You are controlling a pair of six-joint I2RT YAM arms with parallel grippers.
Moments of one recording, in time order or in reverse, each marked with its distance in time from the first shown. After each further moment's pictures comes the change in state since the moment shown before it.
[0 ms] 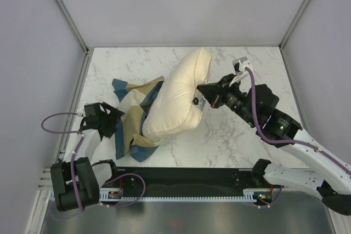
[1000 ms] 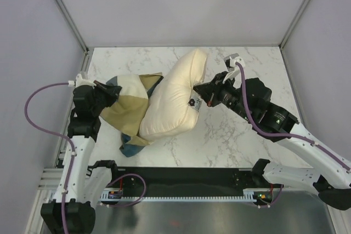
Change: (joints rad) left arm -0.171 -0.219 0.266 -0.020 0.006 0.036; right arm 0.000 0.063 0.087 -0.099 -0.031 -0.005
